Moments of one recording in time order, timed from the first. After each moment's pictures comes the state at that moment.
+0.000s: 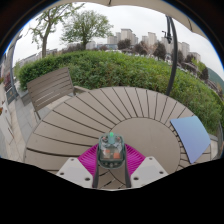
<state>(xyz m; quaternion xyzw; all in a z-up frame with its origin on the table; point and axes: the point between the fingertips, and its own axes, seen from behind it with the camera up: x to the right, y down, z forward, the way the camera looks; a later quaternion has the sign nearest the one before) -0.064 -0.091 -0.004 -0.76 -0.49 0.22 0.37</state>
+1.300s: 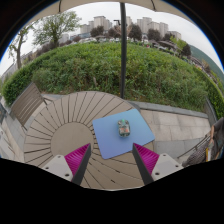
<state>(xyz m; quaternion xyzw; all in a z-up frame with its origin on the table) 0.159 0.120 0.143 -0.85 -0.39 0.15 0.32</state>
